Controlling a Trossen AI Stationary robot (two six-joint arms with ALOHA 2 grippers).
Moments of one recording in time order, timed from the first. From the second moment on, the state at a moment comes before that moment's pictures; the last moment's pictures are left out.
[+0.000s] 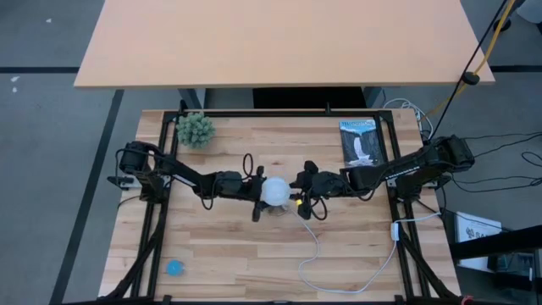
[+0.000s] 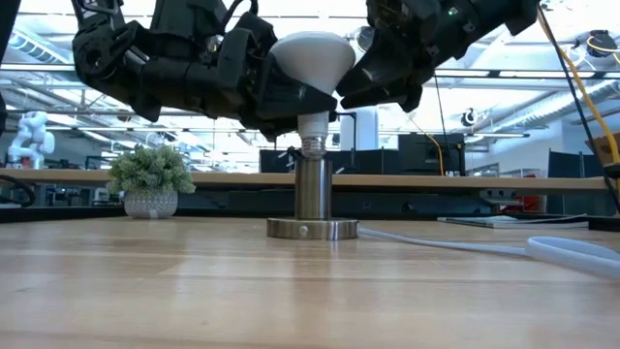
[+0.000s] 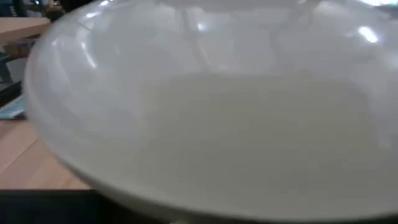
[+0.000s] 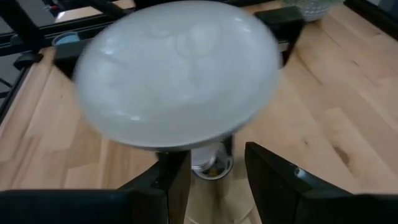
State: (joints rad) left arm -0.06 1.76 0.61 1.02 0.04 0.01; right arm 0.15 1.47 0.86 0.09 0.23 0.30
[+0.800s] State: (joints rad) left arm -0.06 1.76 0.61 0.89 -0.15 0.13; right arm 0.17 1.53 0.86 0.09 0.34 0.27
